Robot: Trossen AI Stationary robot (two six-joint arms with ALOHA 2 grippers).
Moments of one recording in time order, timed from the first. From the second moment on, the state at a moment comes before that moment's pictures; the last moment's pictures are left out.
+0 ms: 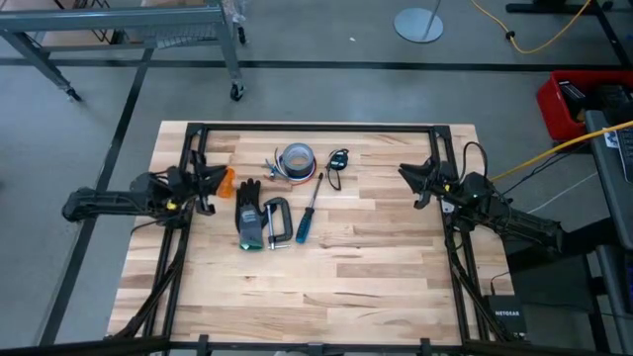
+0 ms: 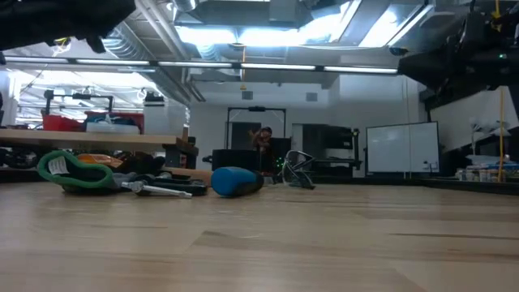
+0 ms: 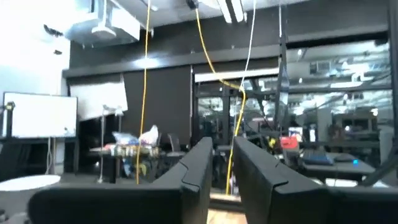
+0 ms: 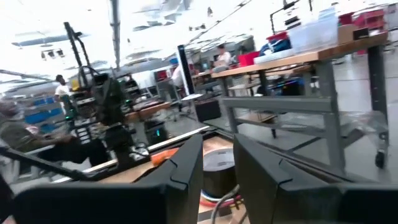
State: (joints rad) left arm 0.01 0.14 0.06 0.53 -0.31 0.13; right arm -0.35 0.00 0.01 0.18 0.04 0.24
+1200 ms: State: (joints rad) left arm 0.39 1.47 0.93 0.24 -0.12 -0.15; right arm -0.35 0.00 0.01 0.07 0.04 0.29
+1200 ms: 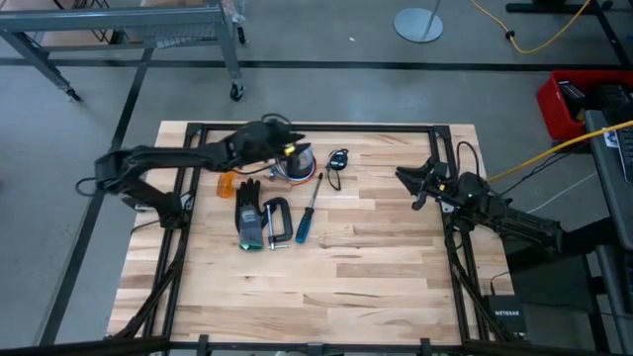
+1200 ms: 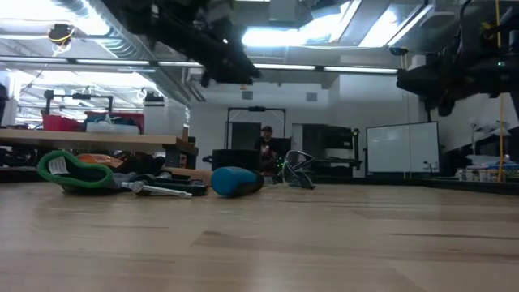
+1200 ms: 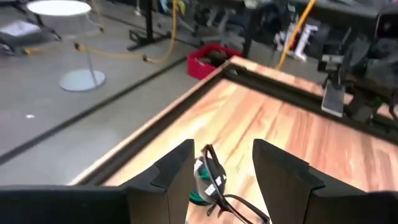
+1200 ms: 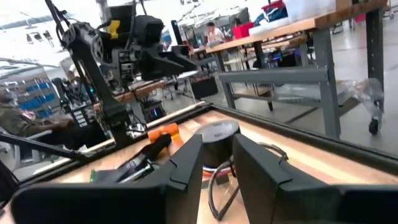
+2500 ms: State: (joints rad) left arm 0.37 1.97 1.23 0.10 -0.08 -0.18; right arm -0.35 0.00 0.01 0.03 0.04 0.29
